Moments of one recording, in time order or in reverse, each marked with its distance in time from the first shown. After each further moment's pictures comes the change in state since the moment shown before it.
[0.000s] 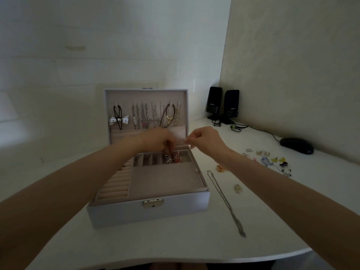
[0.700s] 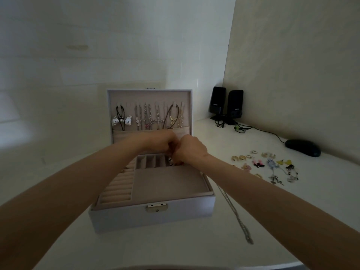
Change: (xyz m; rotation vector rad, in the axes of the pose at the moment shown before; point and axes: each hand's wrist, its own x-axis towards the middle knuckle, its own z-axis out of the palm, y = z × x) left_hand 0.014 -0.010 0.005 -0.167 -0.103 -0.006; right_hand 0.002 -0.029 0.045 -0.333 -0.137 0.098
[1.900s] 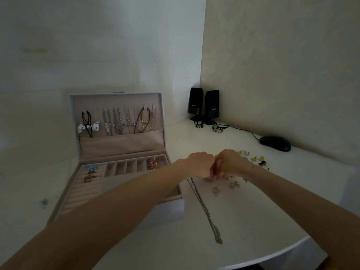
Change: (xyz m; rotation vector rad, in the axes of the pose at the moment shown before) left_hand 0.088 0.146 0.075 0.115 -0.082 -0.019; right_hand -0.017 0.157 -0.063 -0.126 -0.170 0.127
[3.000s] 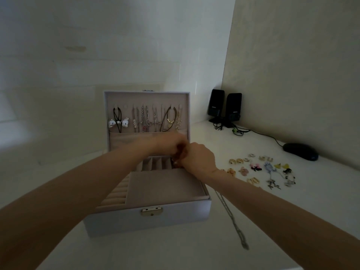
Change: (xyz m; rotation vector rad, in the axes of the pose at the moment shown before) left_hand -0.077 -0.128 -0.054 0.003 0.159 0.083; right_hand 0.002 -0.137 0.051 0.066 0.345 -0.209
